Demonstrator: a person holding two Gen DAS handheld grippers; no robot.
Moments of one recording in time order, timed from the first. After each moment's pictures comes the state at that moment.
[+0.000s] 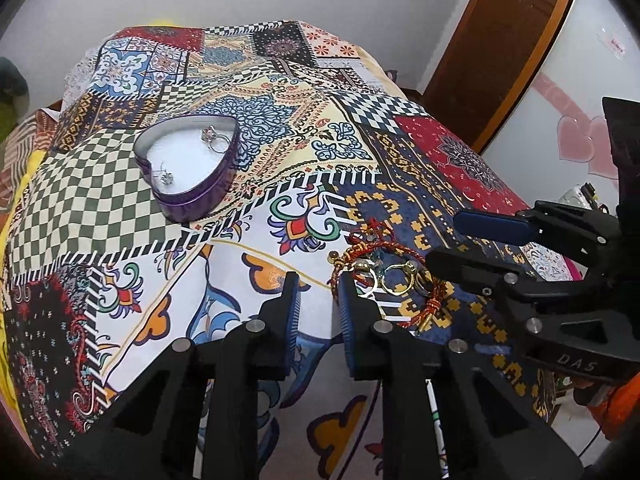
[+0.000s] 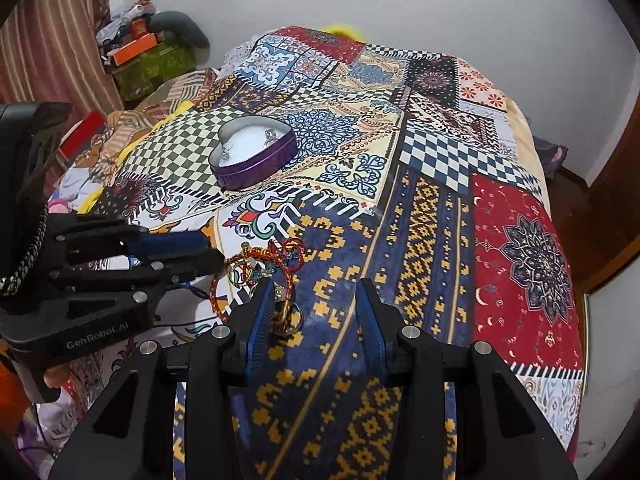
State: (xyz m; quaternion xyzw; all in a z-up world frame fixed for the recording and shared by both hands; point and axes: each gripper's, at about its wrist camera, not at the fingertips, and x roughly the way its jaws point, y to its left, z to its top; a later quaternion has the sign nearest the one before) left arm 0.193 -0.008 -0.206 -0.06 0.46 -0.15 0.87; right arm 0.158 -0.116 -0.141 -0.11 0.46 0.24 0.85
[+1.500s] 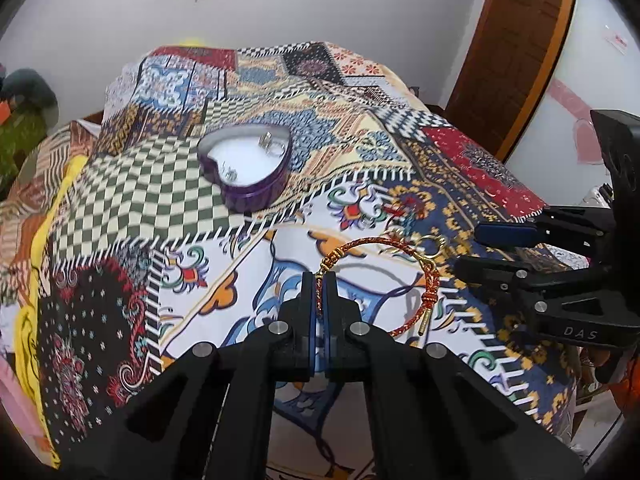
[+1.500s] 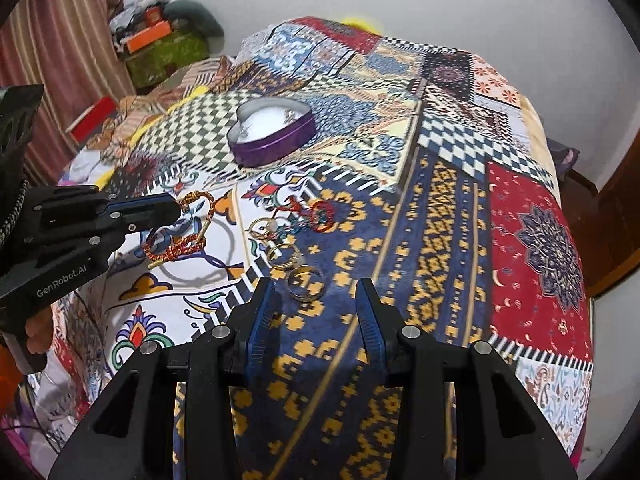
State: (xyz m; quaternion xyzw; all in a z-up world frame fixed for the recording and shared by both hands) left arm 0.156 0.024 -0.201 -0.04 0.43 -0.10 0.90; right arm 0.148 -0.110 -0.151 -0.12 0.47 0.26 0.83
